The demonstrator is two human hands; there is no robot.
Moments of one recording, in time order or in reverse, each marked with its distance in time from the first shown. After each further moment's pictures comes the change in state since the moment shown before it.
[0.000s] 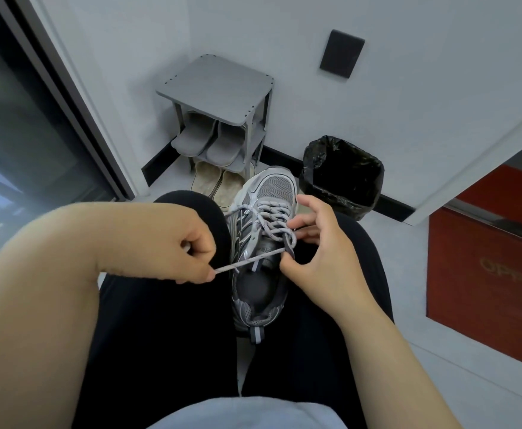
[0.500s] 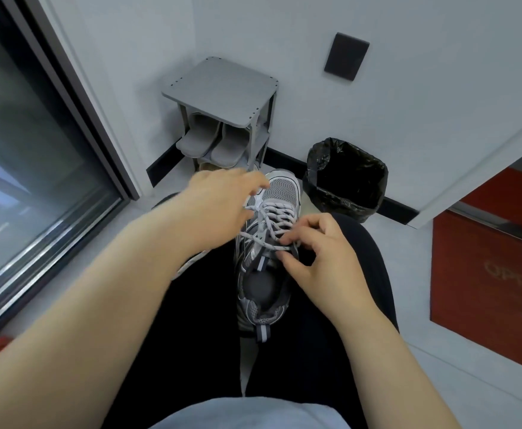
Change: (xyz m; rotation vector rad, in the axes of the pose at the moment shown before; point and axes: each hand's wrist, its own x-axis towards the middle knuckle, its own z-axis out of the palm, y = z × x) left_hand 0.058 0.012 0.008 0.155 0.565 0.019; right_hand 0.000 0.004 0.007 -0.259 0.067 -0.160
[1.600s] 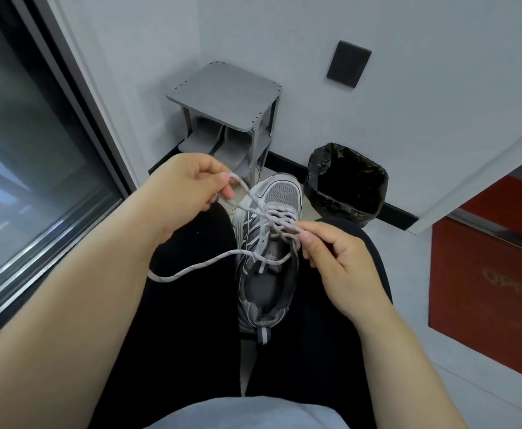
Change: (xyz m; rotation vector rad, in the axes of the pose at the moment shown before) left_hand -0.010 -0.020 -0.010 -0.870 0.207 -0.361; right_hand 0.002 -0.013 -0.023 0.462 -0.113 0.109
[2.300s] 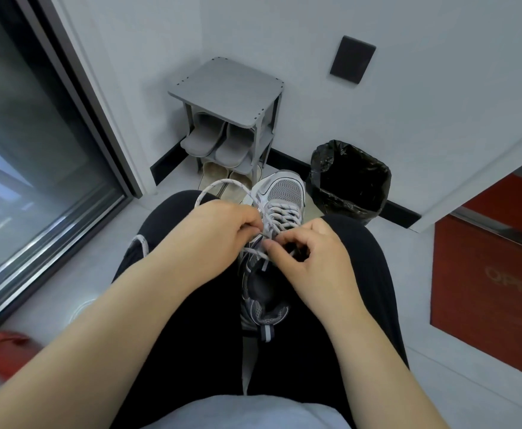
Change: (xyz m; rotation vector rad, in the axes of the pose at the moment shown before) left_hand -0.024 -0.021 0.031 0.603 -0.081 0.402; right_hand 0.006 0.007 0.030 -0.402 0.131 0.065
